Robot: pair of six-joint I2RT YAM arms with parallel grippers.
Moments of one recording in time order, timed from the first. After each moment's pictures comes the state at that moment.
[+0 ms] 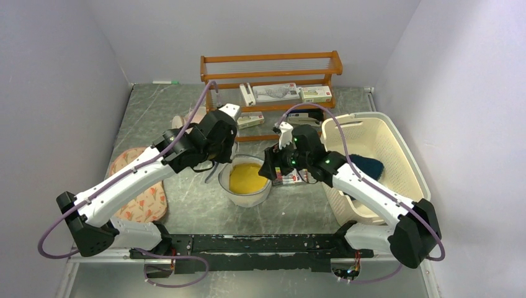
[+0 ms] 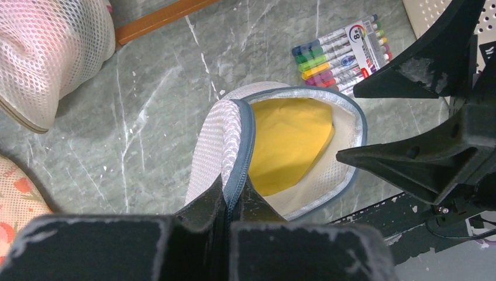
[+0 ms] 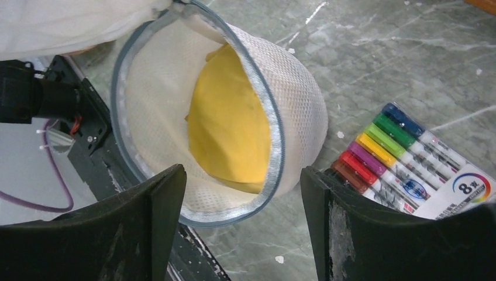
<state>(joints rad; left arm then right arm) -0.90 1.29 1.40 -0.92 -0.32 -0.46 0.65 1.20 0.87 -0.30 -0.37 0.23</state>
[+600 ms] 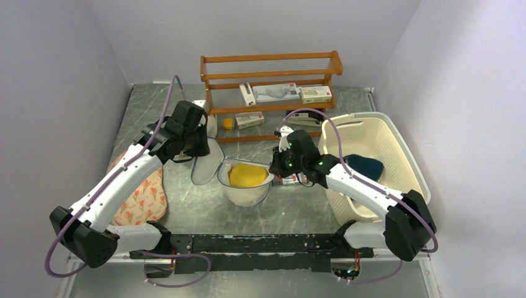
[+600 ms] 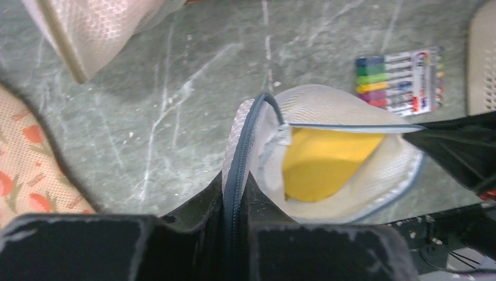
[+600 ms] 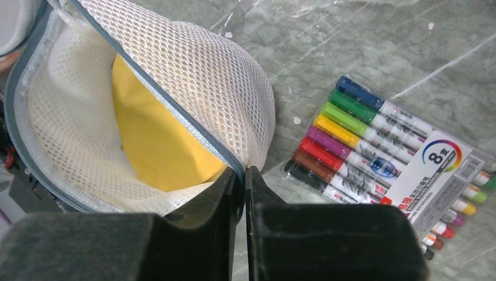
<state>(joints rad) -0.58 1.23 1.29 -0.92 -0.14 -0.47 0.67 1.26 0.80 -0.26 -0.18 0.28</state>
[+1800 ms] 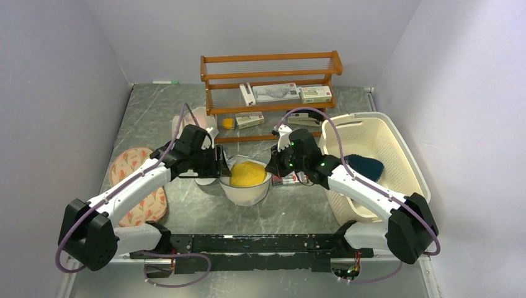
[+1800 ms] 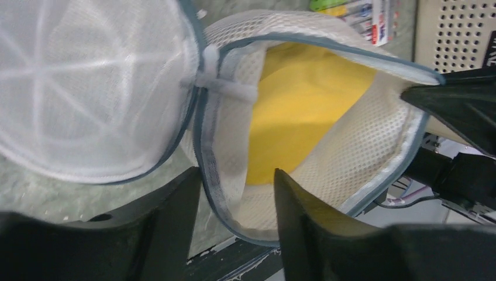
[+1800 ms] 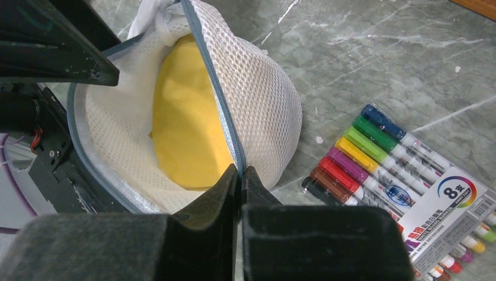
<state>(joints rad) -0.51 1.20 0.84 -0.57 0.26 -0.57 0.67 1.24 0.79 -0.19 -0.28 0.22</state>
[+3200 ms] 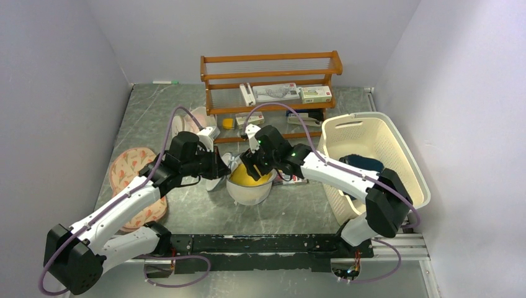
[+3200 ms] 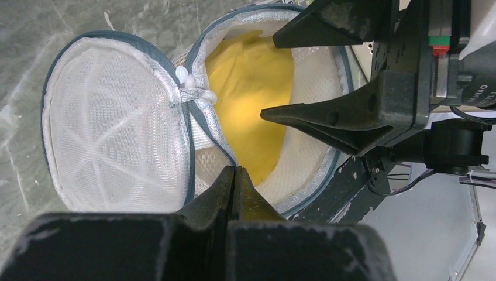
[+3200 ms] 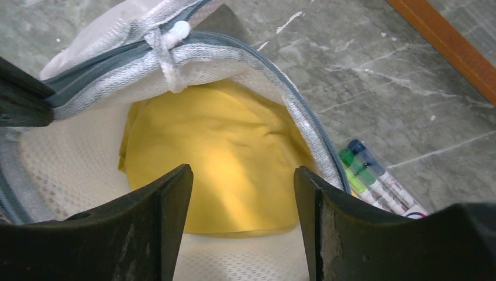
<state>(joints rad) -0.58 1.00 0.74 -0.35 0.31 -0.46 0.86 1.50 1.07 -0.37 -0.05 0.06</state>
